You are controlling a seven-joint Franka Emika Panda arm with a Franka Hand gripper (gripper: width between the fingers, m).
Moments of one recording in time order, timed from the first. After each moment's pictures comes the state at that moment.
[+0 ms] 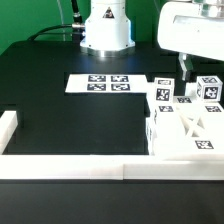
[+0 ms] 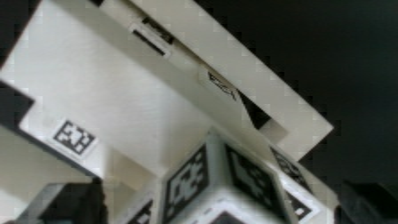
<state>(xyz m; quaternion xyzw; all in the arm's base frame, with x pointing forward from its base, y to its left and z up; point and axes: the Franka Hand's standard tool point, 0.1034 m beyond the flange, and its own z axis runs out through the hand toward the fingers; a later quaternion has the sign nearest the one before) 0.644 0.116 0.120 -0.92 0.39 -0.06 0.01</state>
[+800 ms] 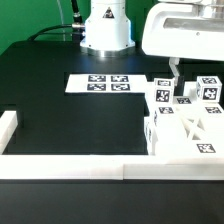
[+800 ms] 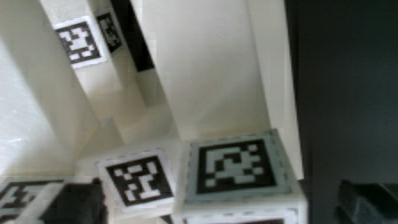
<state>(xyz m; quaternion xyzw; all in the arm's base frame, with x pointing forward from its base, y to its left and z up) 0.647 0.108 0.119 -0.99 0.12 -0.06 -0.01</state>
